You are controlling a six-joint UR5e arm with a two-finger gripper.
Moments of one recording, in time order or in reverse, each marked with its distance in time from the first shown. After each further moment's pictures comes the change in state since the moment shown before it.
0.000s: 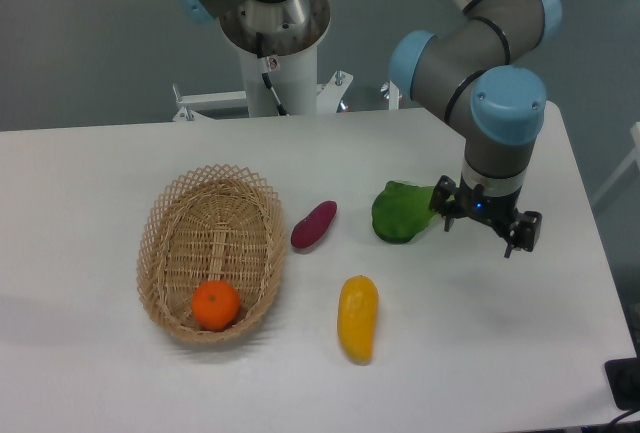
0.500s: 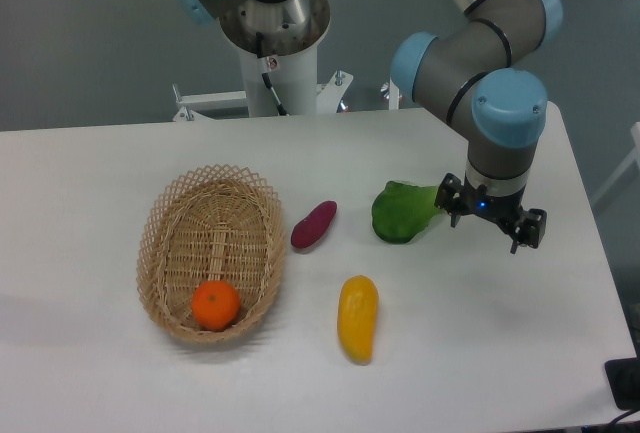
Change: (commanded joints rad) arm 0.034 -0.011 0.002 0.000 0.087 0.158
